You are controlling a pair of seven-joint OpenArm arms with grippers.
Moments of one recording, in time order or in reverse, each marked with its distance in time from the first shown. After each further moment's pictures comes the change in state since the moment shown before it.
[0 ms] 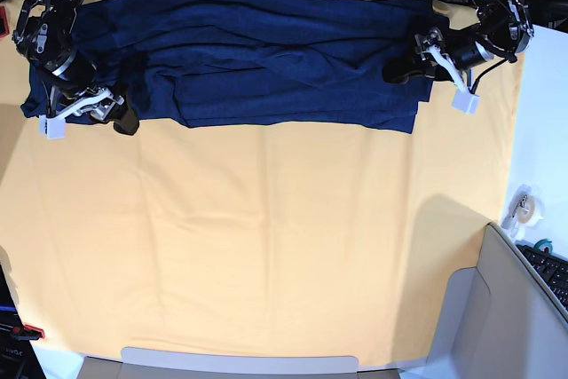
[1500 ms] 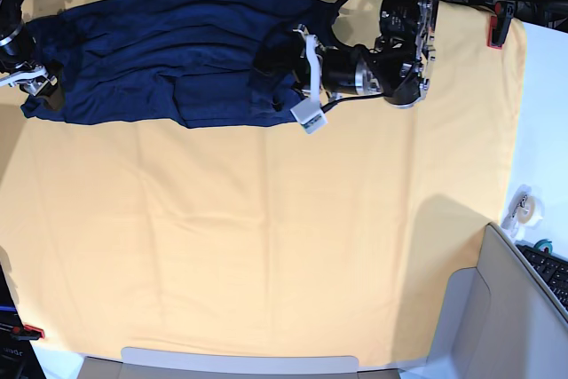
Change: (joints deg) left arm -11.7 9.5 36.5 7.6 4.4 -5.6 4.0; right arm -6.6 4.2 18.0 -0.3 0.1 0.2 -0.2
